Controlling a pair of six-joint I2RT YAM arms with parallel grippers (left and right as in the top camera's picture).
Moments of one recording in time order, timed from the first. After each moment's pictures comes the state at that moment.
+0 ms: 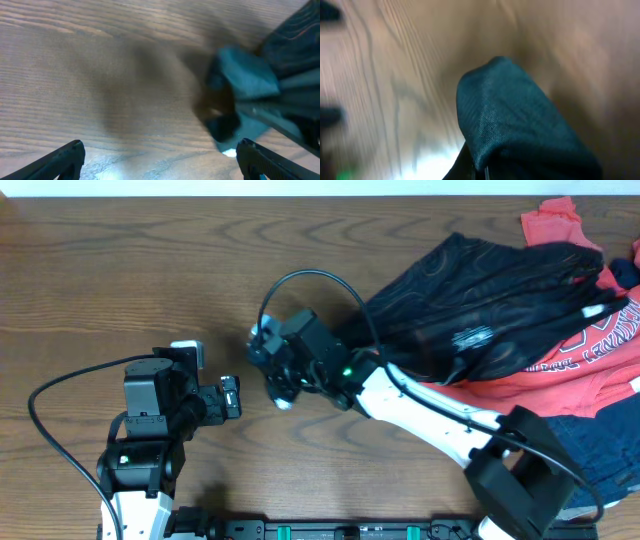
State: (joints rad) left arm 0.02 0.83 0.68 -0.71 0.17 -0.12; right arm 0.86 1.82 1.22 -0.13 -0.27 0.06
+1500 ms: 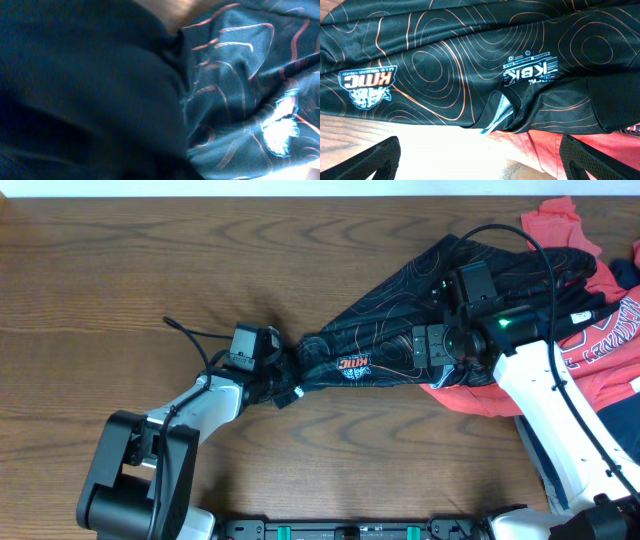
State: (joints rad) left arm -0.28 1.66 0.69 -0.12 0.36 -0.64; right arm 0.29 1.48 1.23 -0.97 0.09 0.20
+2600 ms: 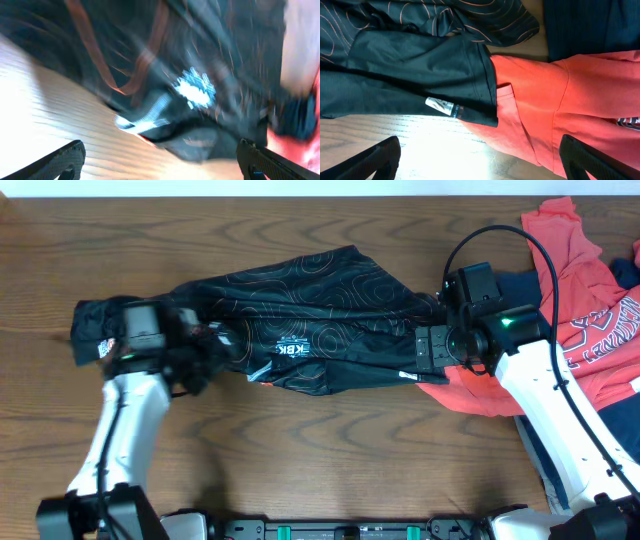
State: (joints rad) left arm 0.07 1.44 0.88 -0.59 0.48 -0.57; right arm 0.28 1.48 1.23 -0.99 0.09 0.20
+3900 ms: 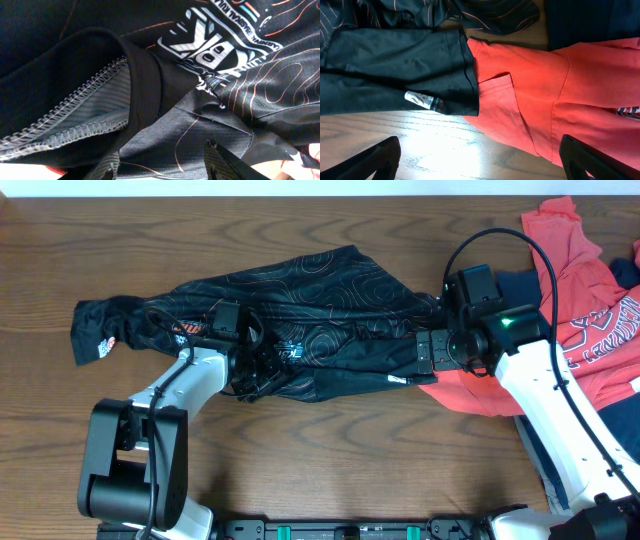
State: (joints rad) left arm -0.17 1.72 0.88 -0.52 0.42 -0.72; right arm 0.28 1.48 1.23 -1.03 0.09 0.20
